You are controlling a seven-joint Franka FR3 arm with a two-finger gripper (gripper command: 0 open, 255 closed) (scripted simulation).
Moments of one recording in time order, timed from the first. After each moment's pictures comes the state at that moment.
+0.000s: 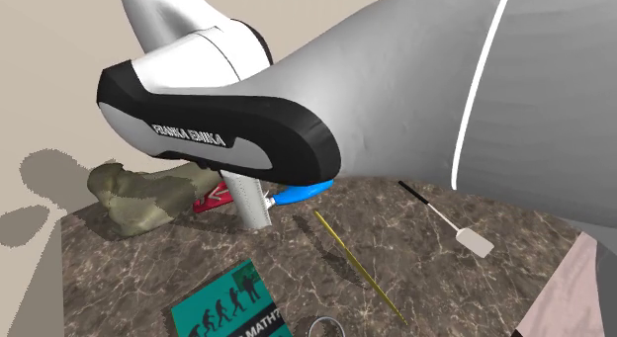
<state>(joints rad) 0.13 0.45 0.24 -1.40 -0.19 1.85 0.68</state>
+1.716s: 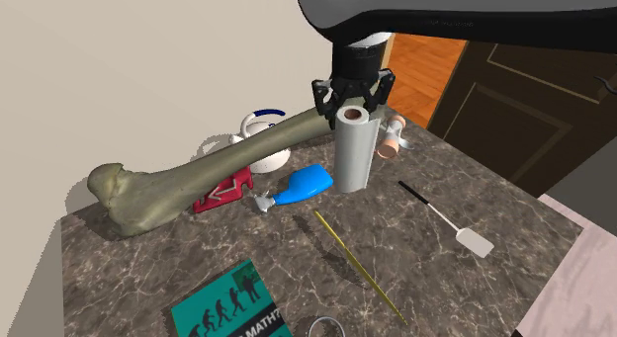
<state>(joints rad) -0.13 0.04 0.12 -1.71 -0.08 1.79 0.28</state>
